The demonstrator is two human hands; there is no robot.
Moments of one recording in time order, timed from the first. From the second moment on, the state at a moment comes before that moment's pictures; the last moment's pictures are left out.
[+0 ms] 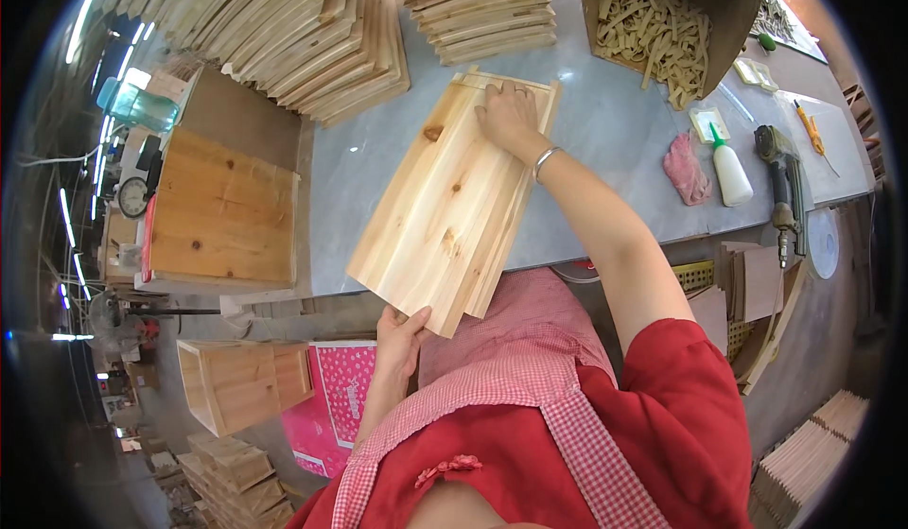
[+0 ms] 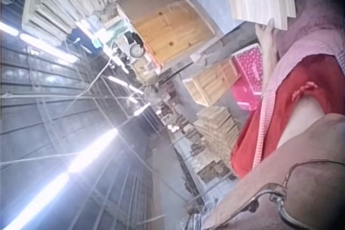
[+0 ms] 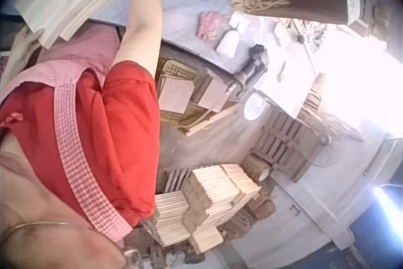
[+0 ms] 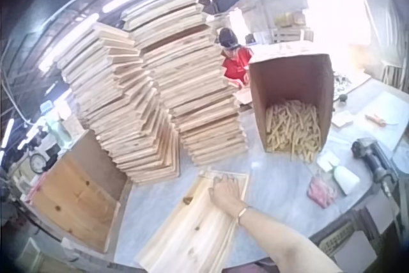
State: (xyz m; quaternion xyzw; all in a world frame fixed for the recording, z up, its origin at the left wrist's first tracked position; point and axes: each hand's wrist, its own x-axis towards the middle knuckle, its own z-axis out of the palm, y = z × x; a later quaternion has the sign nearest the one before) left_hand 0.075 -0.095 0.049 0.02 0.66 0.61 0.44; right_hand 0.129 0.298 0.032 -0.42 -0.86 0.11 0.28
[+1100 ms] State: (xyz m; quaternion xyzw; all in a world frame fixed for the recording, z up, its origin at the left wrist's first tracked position) left_hand 0.085 -0.086 0.037 -0.07 0.58 0.66 0.47; right_hand 0.120 0.310 0.016 -0.36 -0.87 0.10 0.31
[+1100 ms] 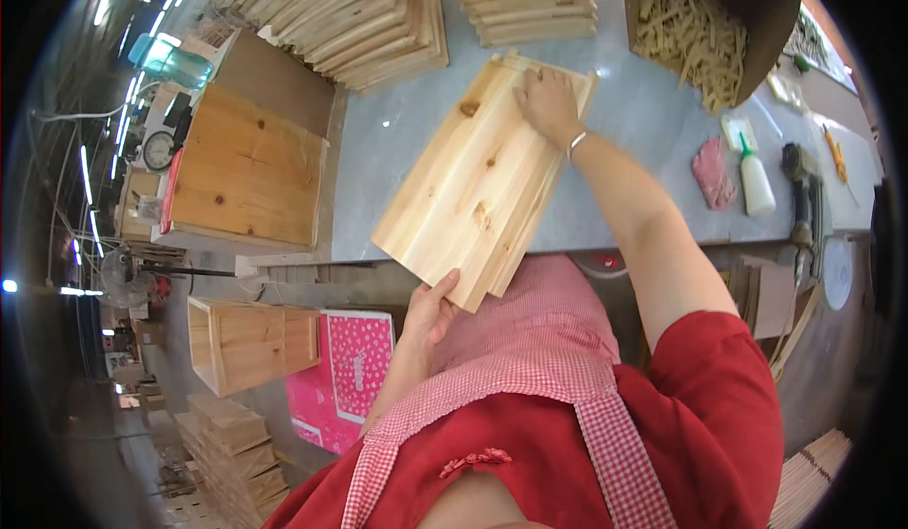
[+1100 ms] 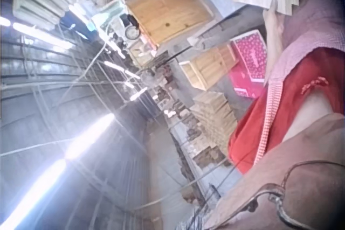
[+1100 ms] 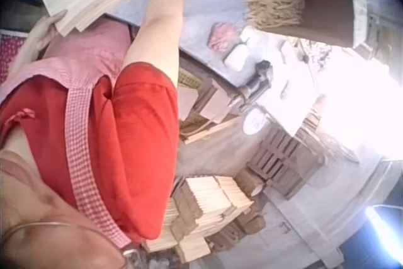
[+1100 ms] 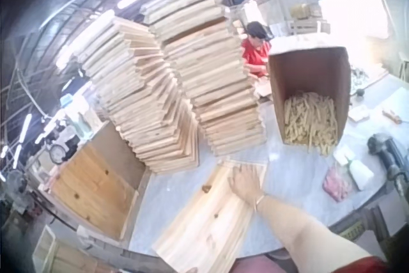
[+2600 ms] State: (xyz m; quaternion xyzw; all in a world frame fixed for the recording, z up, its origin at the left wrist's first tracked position) left_hand -0.173 0.284 0.604 0.39 0.72 0.23 -0.52; right_hand 0.114 0.280 0.029 -0.31 -0.87 0.17 0.35
